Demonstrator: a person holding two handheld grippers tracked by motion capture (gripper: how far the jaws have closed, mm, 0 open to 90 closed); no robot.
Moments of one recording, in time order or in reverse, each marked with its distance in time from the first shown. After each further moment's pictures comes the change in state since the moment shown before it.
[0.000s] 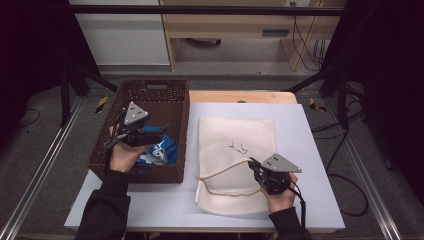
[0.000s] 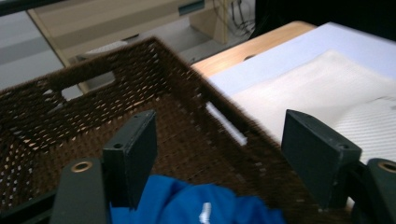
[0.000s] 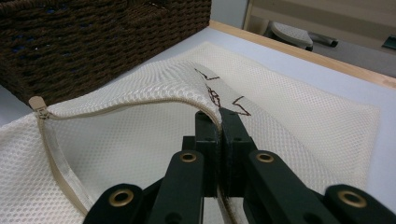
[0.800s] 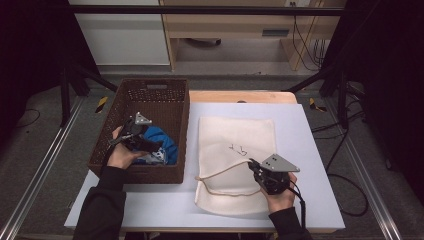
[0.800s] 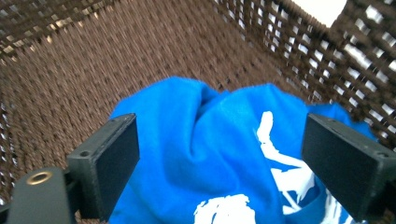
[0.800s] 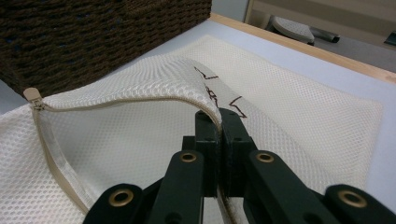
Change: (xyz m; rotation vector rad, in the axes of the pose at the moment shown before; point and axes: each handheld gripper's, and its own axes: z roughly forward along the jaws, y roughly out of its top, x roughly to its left) left arm 0.026 -0.049 0.048 0.353 -0.019 0.002; right arm 0.000 -0.003 0.003 0.024 0.001 -0.013
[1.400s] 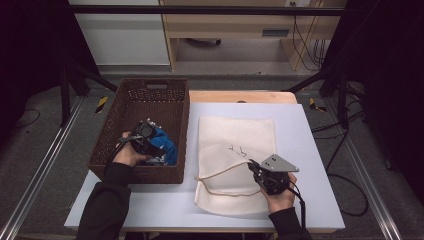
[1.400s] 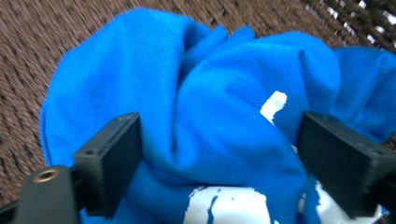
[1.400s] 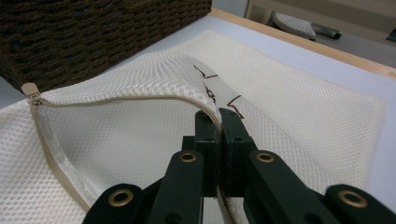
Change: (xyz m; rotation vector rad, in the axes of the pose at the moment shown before) left arm -0.008 0.001 0.031 0.260 -0.018 0.017; right arm 0.000 -0.002 0.001 0.015 0.002 0.001
